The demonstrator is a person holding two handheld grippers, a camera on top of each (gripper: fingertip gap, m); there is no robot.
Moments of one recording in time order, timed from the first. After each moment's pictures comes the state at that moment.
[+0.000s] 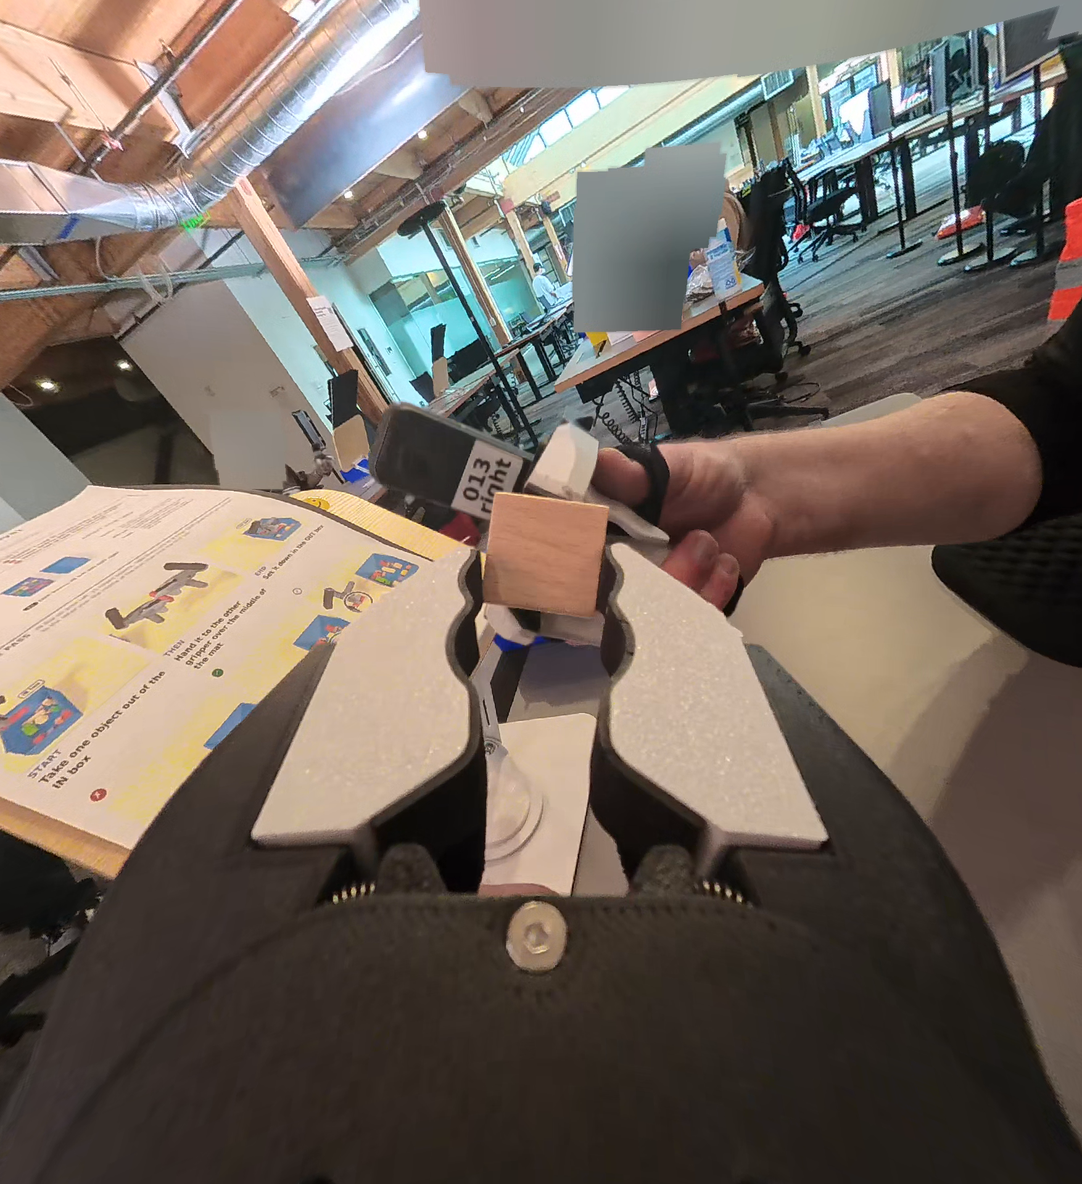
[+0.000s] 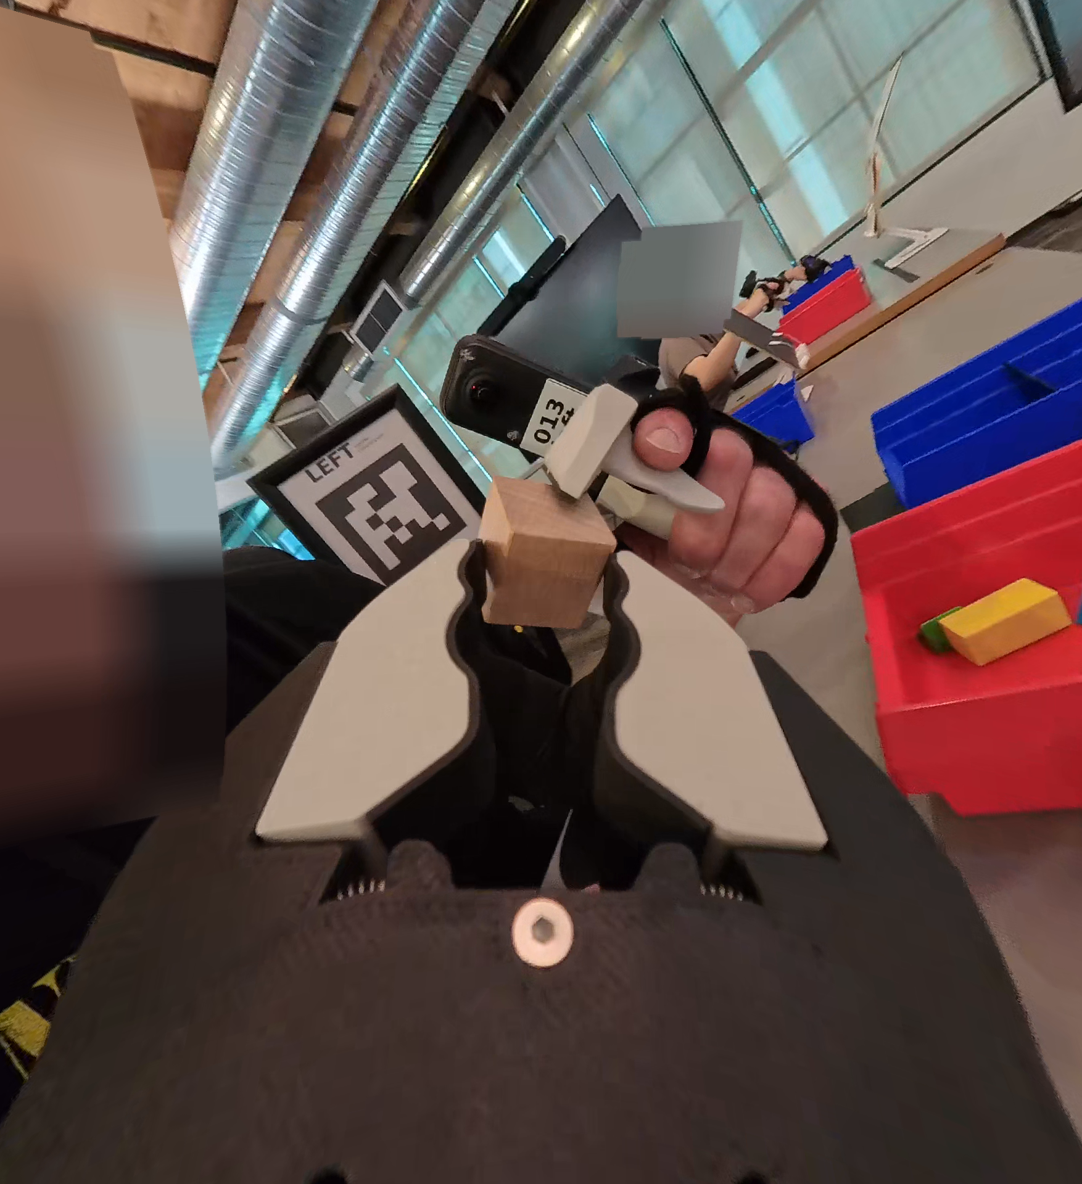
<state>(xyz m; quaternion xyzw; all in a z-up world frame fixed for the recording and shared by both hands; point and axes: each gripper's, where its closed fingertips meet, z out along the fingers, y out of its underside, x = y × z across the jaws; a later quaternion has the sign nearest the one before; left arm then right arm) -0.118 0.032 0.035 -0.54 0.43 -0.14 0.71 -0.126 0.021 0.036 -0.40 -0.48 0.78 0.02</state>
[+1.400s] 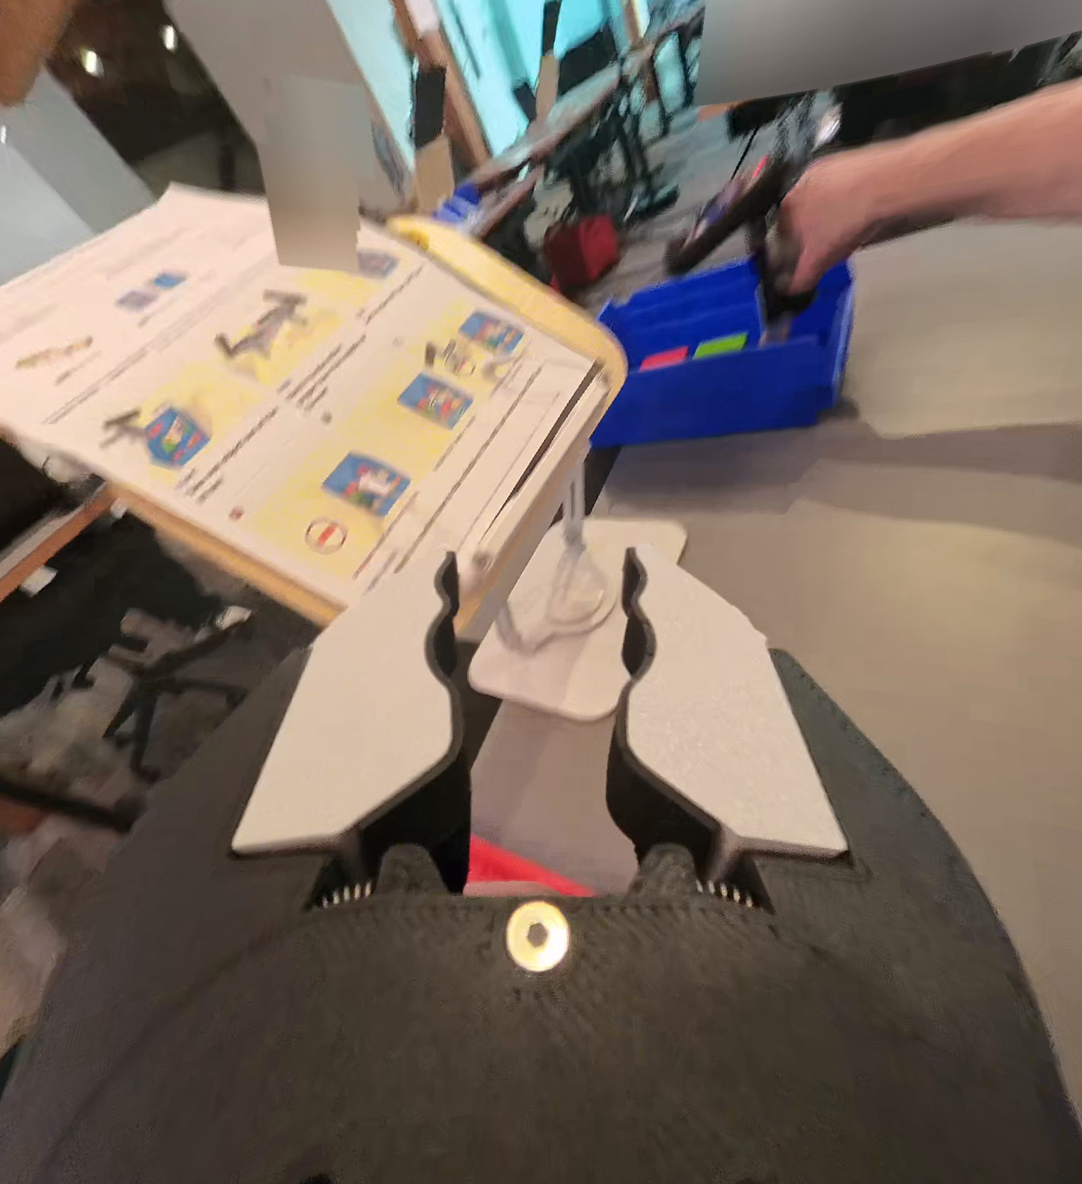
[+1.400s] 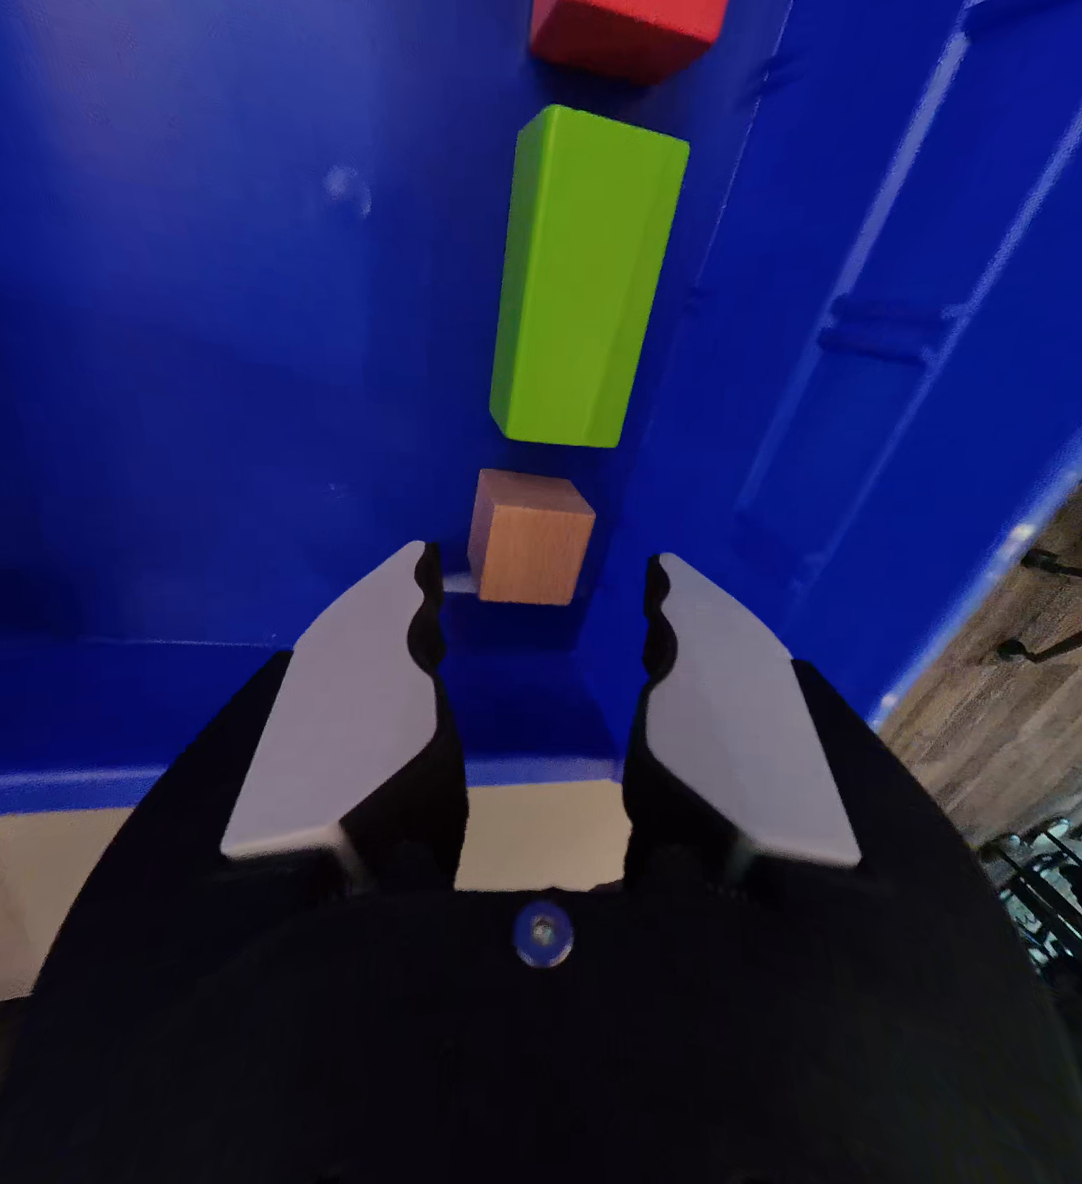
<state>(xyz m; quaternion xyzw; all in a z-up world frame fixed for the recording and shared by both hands) -0.192 0.056 -0.003 -0.69 0.36 -0.03 0.62 0.283 0.353 -0.235 -0.93 -0.35 -0.11 0.05</state>
